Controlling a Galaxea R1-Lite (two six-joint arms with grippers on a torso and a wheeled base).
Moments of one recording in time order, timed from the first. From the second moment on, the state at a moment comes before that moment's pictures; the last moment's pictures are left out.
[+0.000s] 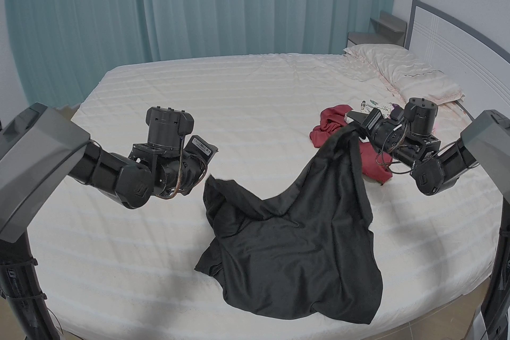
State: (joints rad) left arm -0.41 2.10 -1.18 -0.44 0.12 -1.14; right arm 0.20 2.22 -1.16 -0.99 0.23 0.85
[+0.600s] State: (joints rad) left arm -0.29 2.17 -1.15 -0.41 0.12 -1.14; right arm 0.16 2.34 -1.09 -0.91 0.09 0.71
